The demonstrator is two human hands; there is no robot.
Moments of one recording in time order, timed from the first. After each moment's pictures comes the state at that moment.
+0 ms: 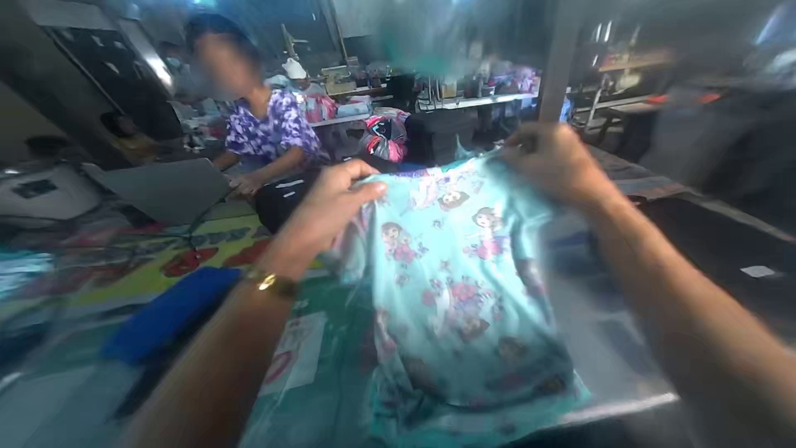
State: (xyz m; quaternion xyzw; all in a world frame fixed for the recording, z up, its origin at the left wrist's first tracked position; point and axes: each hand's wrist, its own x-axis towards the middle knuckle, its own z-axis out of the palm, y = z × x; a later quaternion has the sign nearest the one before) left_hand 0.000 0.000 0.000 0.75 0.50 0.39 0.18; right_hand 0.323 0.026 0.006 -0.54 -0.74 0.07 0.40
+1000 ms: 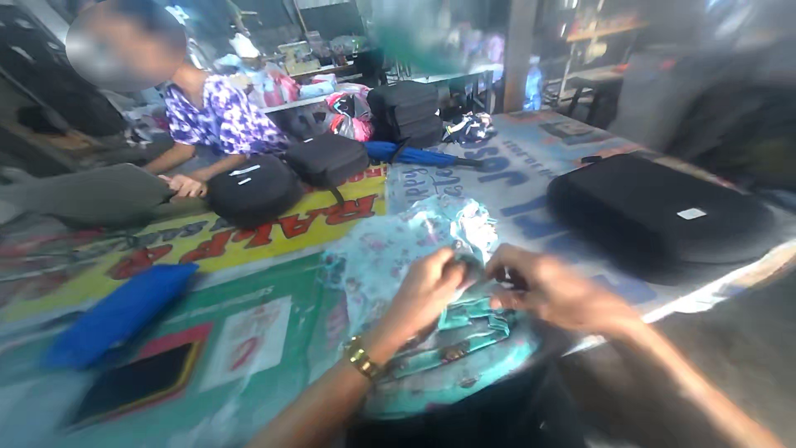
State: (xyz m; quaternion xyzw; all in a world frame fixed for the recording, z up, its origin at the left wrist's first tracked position) left_hand 0.133 -0.076 -0.139 0.78 0.43 0.31 0.33; right_hand 0.367 -0.107 -0.138 -0.43 -0.83 0.23 0.26
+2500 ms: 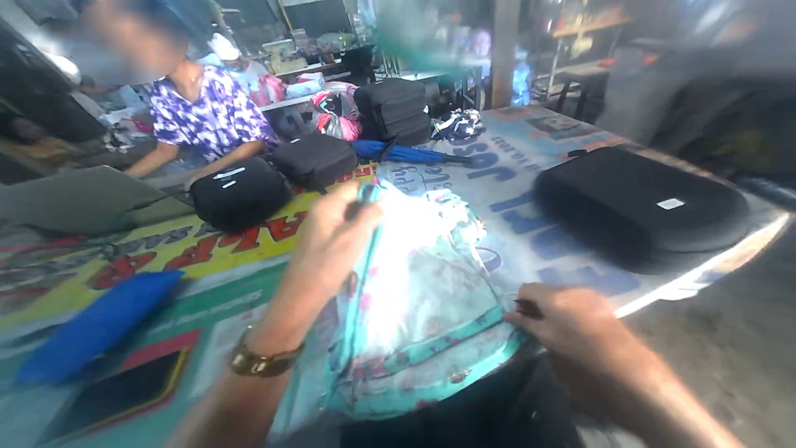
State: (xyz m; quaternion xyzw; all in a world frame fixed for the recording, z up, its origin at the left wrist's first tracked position) left_hand 0.078 -0.077 -0.053 0.74 0.45 0.44 0.23; right_hand 0.376 -0.166 -0.168 -0.62 -0.76 0.06 0.20
